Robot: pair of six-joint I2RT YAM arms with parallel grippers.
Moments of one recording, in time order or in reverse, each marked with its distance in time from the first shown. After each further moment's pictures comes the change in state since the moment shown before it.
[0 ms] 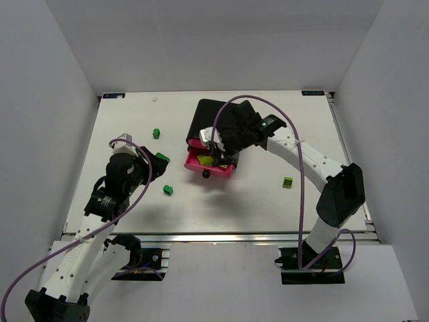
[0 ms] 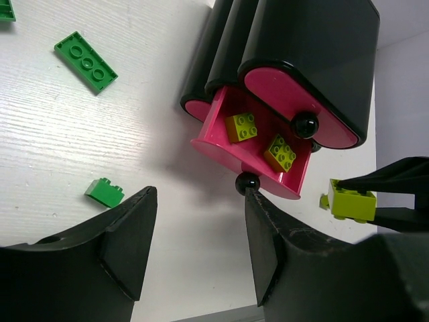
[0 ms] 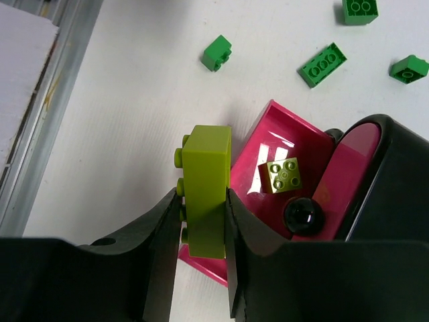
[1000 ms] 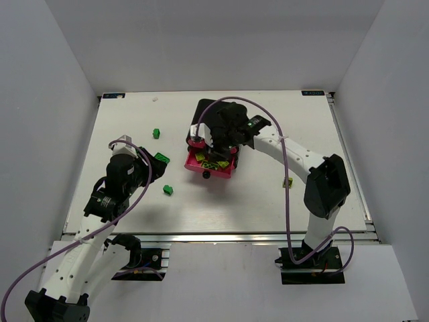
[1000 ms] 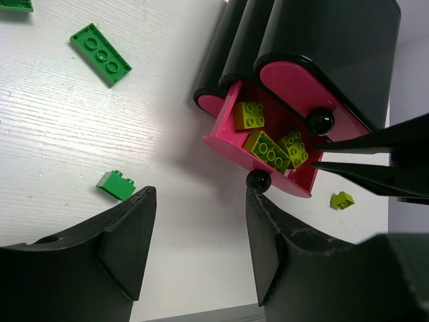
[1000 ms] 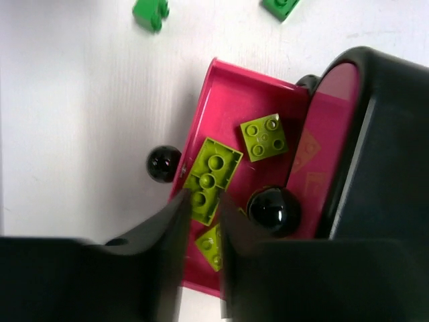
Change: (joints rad) left arm 0.000 -0.007 0.000 -0.042 -0.022 0.003; right arm 0.048 0.137 0.048 0.111 0.255 0.230
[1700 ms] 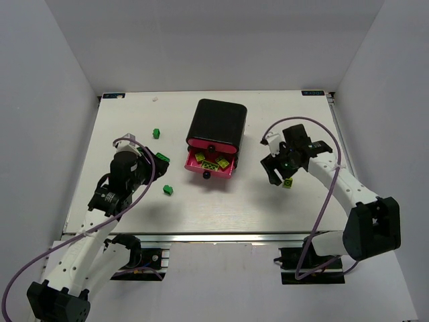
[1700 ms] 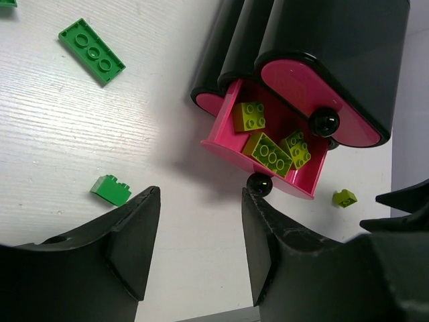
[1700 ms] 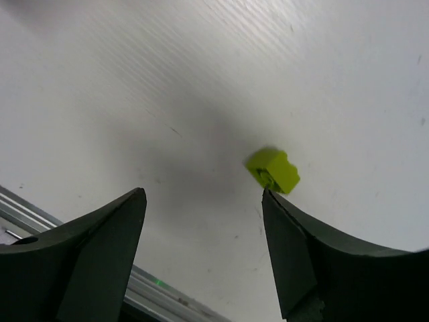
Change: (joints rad) left arm 0.000 0.050 -0.015 0.055 0.021 0.004; right arm -0.386 -0.491 -0.591 -0.066 0.349 0.396
